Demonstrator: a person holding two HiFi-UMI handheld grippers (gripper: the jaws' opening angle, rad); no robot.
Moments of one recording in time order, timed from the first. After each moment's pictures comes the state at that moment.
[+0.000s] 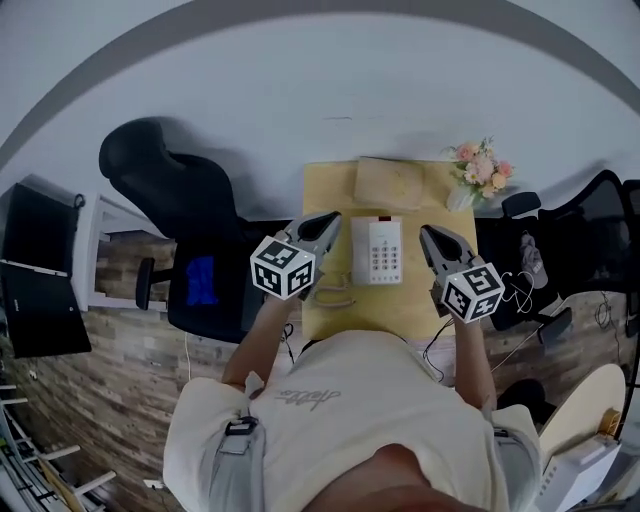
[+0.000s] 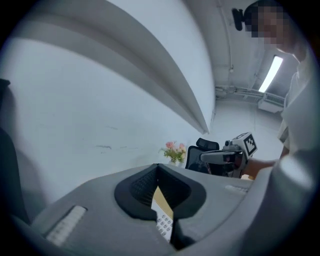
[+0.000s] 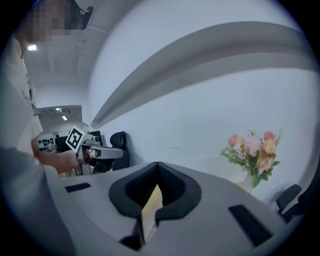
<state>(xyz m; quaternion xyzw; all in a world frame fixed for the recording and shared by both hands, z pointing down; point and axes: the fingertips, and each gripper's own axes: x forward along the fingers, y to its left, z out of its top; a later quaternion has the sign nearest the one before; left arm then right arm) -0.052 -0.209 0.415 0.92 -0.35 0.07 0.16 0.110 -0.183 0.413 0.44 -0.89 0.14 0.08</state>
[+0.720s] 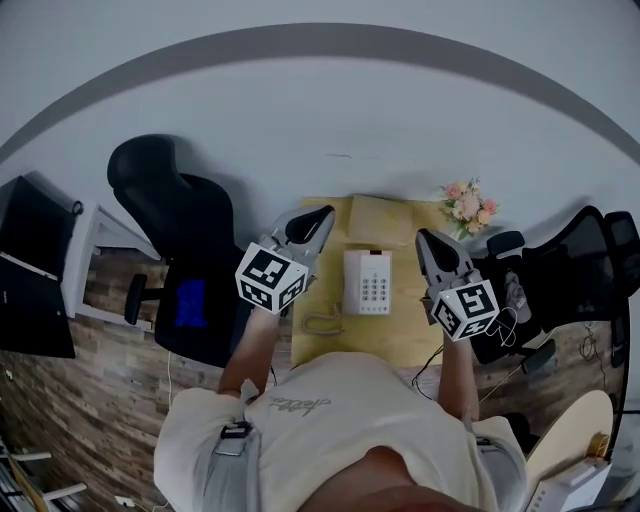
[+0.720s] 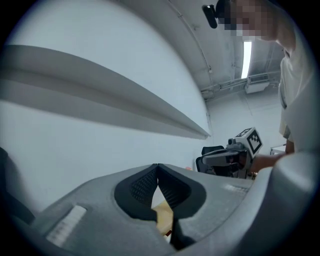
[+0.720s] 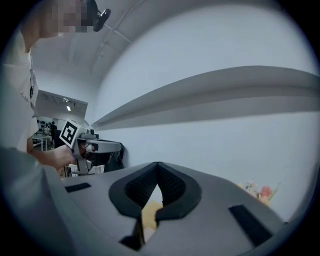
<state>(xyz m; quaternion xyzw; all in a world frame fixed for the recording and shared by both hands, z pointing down) -0.066 -0.212 0.286 0.92 -0.39 0.02 -0.02 0.093 -0.191 0.306 0.46 -0.89 0.01 0.04</state>
